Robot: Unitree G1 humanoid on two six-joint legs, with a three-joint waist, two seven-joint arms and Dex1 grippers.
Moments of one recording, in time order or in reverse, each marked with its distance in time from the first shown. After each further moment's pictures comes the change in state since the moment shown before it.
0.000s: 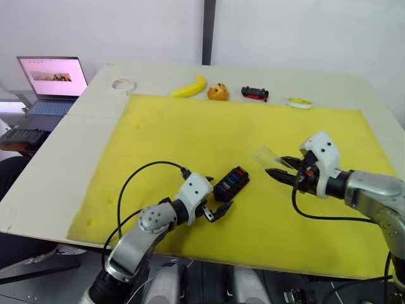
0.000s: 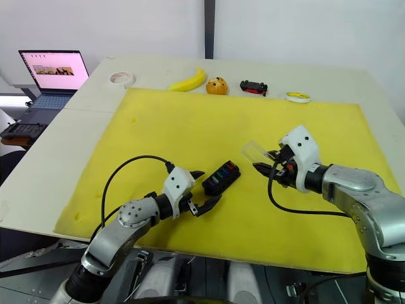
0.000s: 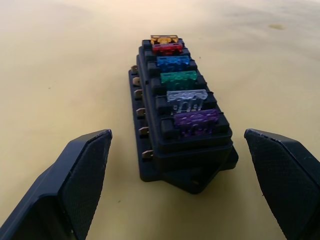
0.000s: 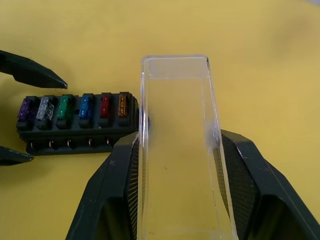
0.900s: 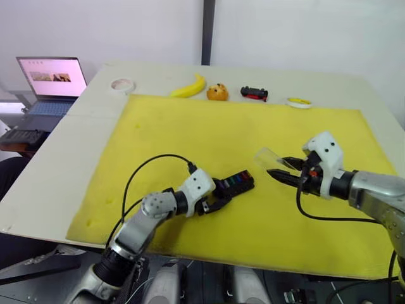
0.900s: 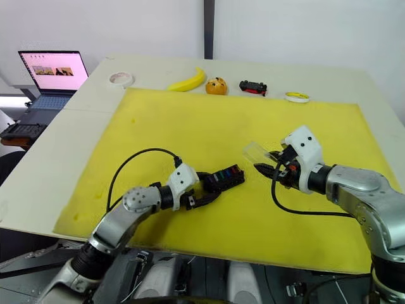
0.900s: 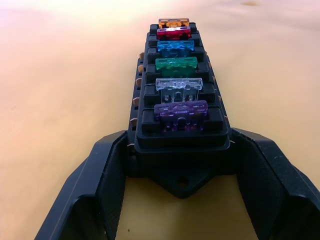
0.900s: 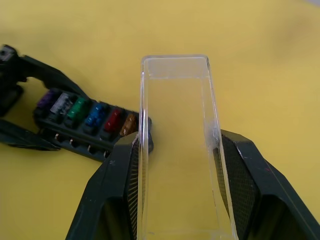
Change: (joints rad) left arm -0.189 0.108 0.006 0.276 -0.030 -0.210 -0.312; right arm 0.025 -0.052 -0.026 -0.016 0.067 -0.029 0.067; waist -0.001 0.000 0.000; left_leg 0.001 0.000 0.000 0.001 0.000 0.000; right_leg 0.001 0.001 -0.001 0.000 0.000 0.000
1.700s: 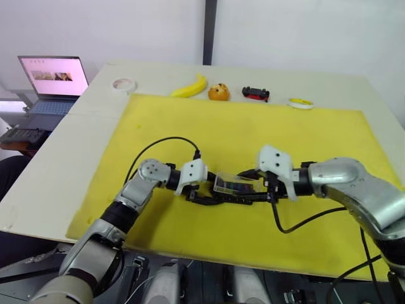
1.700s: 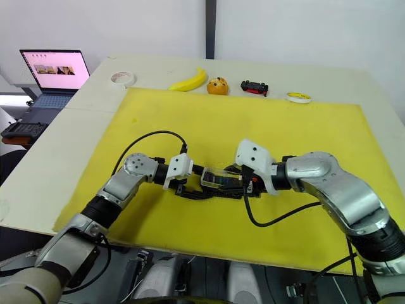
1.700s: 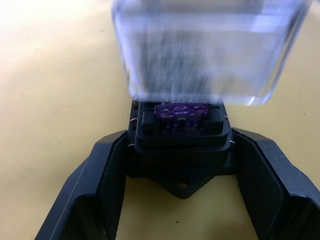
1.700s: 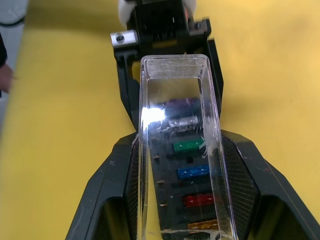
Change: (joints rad) left arm -0.317 -0.001 -0.022 0.526 0.008 -0.396 -0.451; right arm -0.275 -0.054 0.500 0.105 -0.188 -0.219 0.252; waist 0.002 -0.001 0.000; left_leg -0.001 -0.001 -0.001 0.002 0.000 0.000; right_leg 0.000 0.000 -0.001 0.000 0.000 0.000
